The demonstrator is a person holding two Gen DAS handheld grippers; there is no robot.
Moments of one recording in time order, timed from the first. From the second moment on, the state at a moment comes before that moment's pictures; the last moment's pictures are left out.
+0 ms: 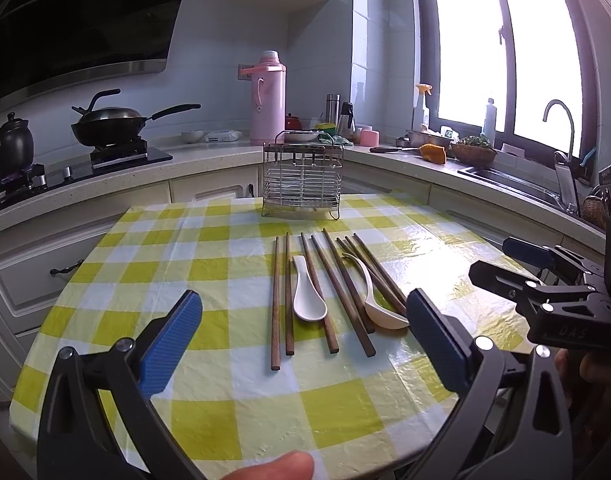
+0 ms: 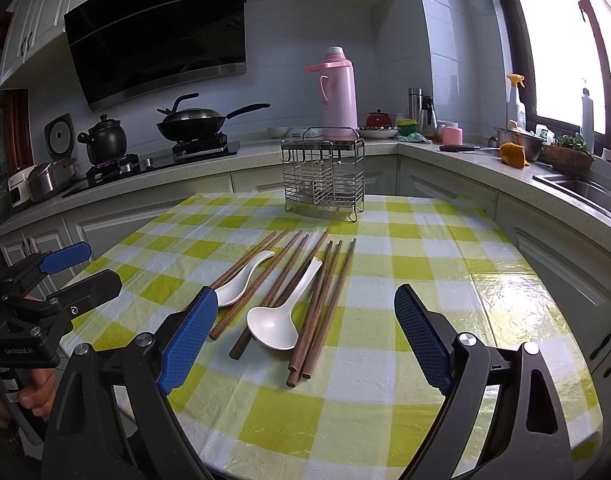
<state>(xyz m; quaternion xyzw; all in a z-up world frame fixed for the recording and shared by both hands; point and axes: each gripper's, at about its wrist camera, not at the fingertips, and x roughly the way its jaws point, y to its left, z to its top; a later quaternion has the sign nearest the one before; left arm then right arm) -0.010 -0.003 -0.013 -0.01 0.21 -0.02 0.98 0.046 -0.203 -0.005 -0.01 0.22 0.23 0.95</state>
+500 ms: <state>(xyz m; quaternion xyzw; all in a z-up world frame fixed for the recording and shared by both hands) -0.011 -0.003 -0.012 -0.01 0.21 -0.02 0.98 0.046 -0.203 -0.005 -0.01 0.22 0.23 0.95</state>
